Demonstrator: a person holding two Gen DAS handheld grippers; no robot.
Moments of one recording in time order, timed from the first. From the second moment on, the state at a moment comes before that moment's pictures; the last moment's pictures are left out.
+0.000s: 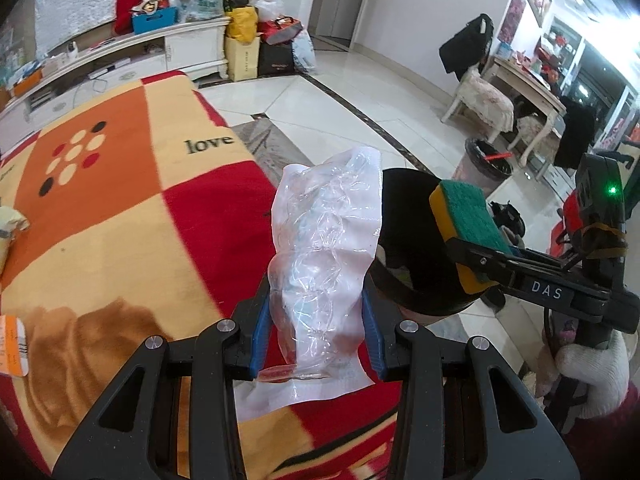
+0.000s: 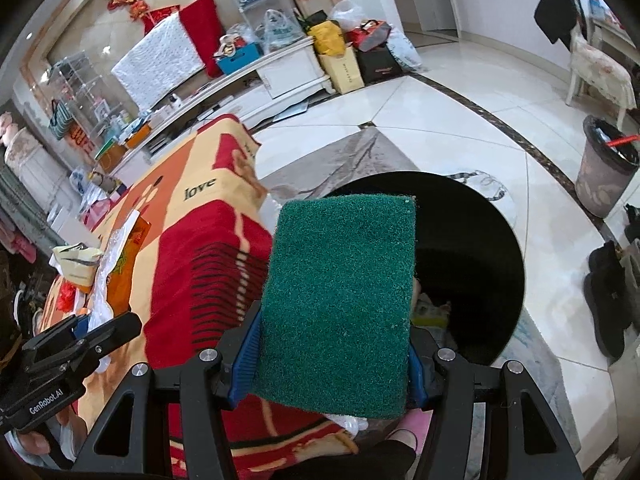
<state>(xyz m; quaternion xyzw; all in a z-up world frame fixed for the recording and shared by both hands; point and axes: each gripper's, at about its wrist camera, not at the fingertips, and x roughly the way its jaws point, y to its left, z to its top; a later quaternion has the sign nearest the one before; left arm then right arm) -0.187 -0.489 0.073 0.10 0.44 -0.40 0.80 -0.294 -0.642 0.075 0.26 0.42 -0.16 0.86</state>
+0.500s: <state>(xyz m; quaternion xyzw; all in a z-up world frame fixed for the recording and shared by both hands) -0.191 -0.527 0.063 0.10 0.46 -0.43 0.77 -0.308 -0.673 0.063 0.28 0.42 -0.18 0.85</state>
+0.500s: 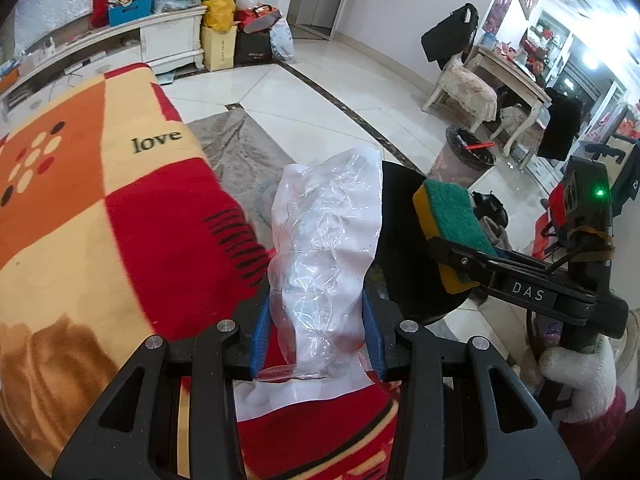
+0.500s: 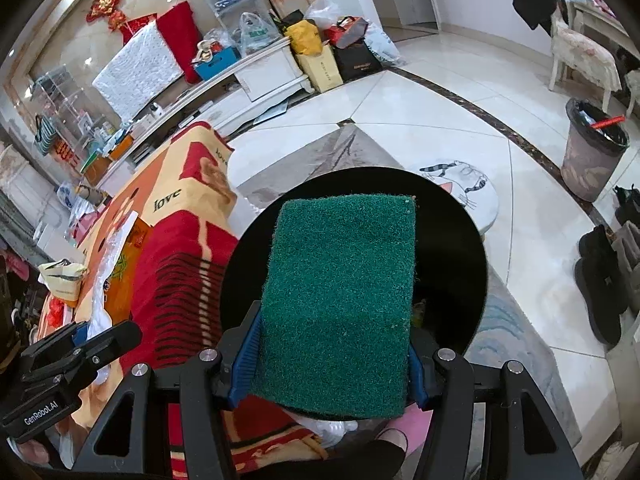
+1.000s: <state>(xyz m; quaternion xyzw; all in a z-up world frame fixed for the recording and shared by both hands) -0.176 -0.559 0.046 0.02 0.50 -0.49 0.72 -0.327 -0.701 0.063 0.32 0.40 -0.21 0.84</state>
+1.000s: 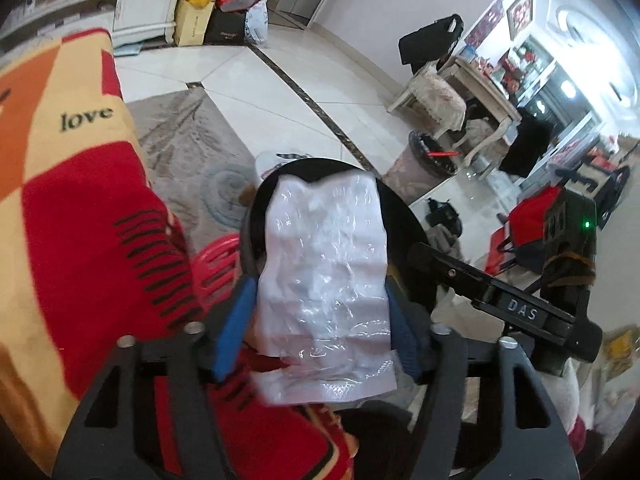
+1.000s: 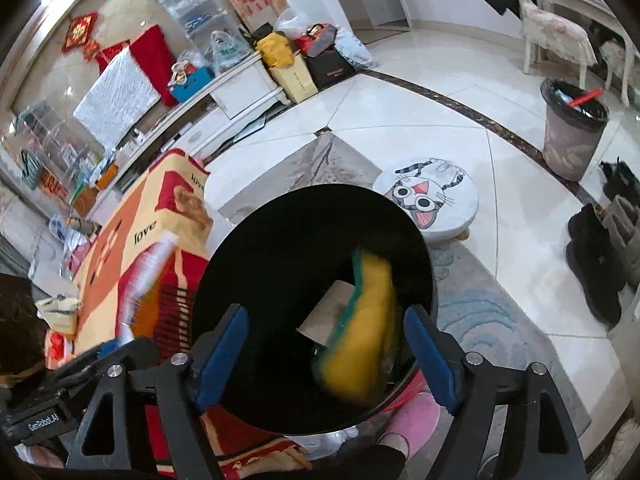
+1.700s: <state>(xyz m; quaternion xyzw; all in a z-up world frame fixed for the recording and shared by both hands) -0.172 -0.494 0.057 0.04 0.49 -0.41 0.77 -0.301 -0.654 0.055 0.29 0.42 -0.16 0.84</state>
